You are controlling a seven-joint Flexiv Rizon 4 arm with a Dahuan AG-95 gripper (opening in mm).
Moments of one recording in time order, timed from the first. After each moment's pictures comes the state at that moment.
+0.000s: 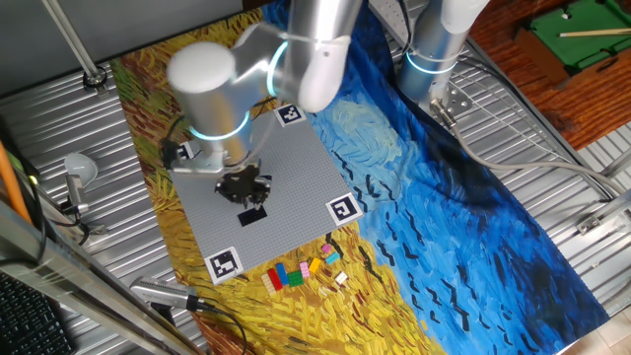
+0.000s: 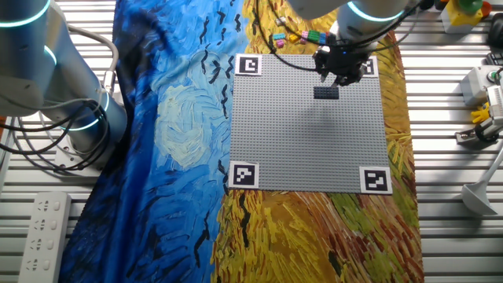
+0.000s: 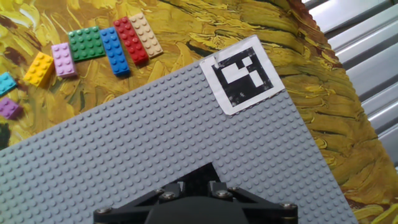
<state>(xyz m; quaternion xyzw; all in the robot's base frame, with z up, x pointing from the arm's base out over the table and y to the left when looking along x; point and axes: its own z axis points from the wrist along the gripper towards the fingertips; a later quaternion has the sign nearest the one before) 0.548 0.118 0.058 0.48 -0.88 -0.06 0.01</state>
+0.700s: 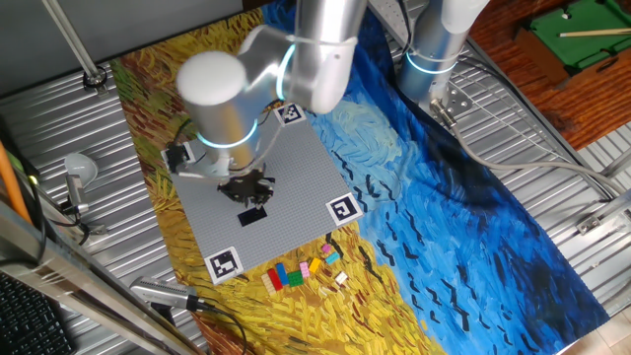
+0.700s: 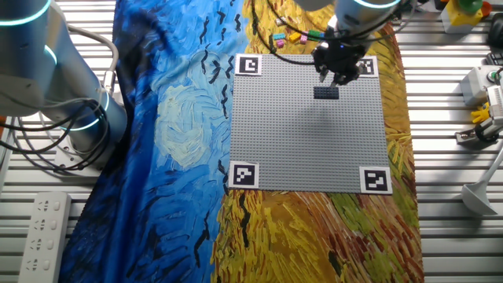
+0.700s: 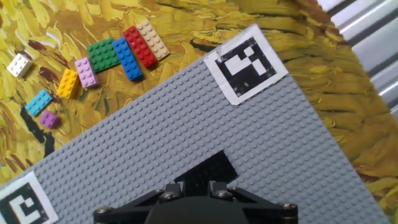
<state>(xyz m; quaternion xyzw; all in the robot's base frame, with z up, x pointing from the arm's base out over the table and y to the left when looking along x) 0.546 0.118 0.059 0.46 -0.89 -0.02 -0.01</state>
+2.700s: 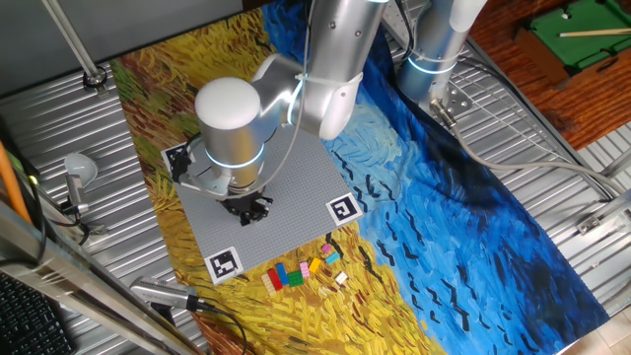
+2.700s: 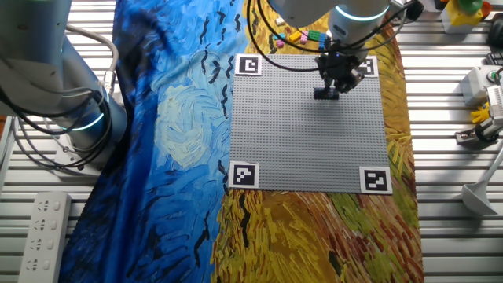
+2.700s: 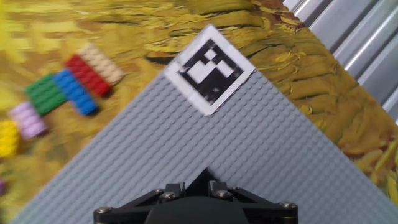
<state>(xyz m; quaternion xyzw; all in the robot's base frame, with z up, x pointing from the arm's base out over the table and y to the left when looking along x) 0.564 0.124 0.014 0.39 -0.92 0.00 -0.03</state>
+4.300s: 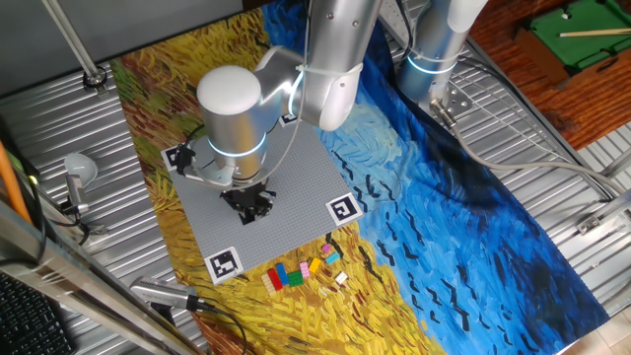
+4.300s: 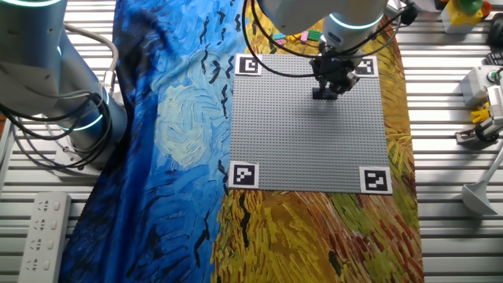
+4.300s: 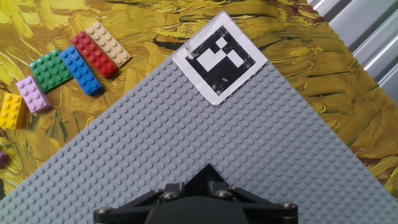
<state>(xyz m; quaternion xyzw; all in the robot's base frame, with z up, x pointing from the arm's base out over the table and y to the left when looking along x) 0.555 0.121 0.014 0.41 -0.91 -0.01 -0.03</state>
